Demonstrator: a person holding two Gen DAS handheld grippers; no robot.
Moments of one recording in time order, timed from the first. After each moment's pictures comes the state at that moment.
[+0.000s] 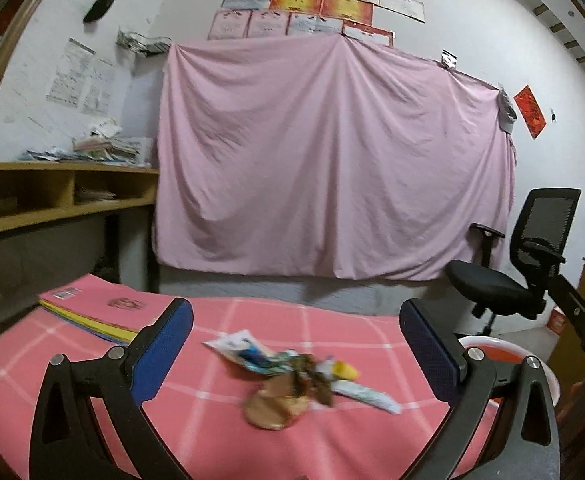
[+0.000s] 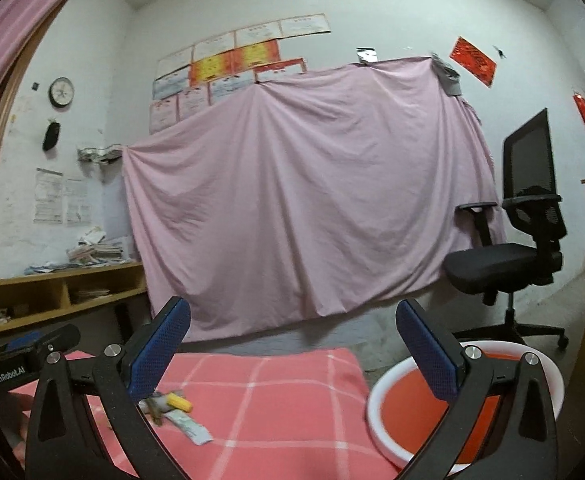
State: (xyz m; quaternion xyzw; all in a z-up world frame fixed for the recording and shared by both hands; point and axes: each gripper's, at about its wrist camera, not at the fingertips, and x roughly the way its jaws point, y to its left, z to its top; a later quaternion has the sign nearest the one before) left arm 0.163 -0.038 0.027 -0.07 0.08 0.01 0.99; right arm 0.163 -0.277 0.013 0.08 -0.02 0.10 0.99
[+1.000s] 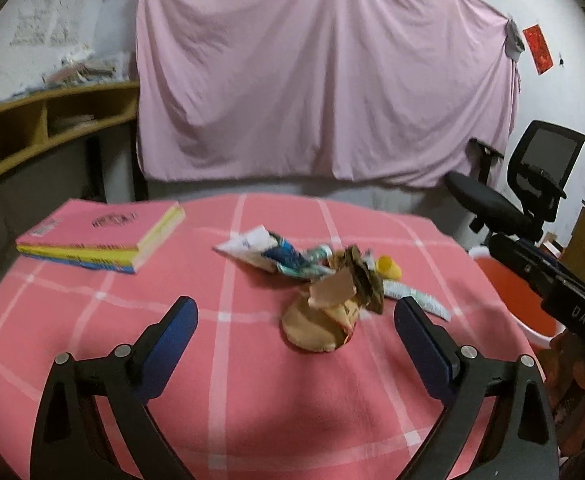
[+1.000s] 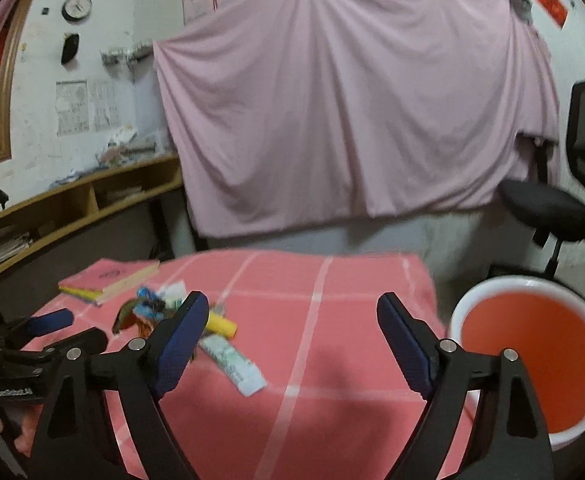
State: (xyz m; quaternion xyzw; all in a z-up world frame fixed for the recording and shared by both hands) left arm 0.207 -0.014 -0.019 -0.06 0.28 -0.04 0.96; right arm 0.231 -0.209 -0.021 0.02 0.20 0.19 0.96
